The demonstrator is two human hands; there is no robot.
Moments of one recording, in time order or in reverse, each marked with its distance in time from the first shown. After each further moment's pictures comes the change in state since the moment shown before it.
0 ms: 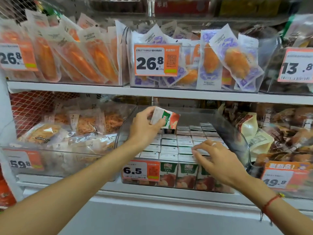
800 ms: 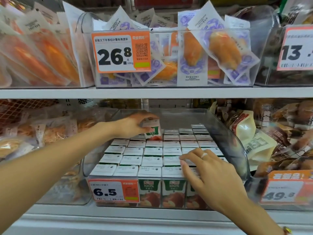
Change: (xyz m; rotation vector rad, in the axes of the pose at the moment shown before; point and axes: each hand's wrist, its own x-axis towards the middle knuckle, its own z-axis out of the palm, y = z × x) left_hand 0.104 -0.044 0.014 0.603 -0.665 0.198; right_hand -0.004 0.002 0.013 -0.181 0.095 -0.020
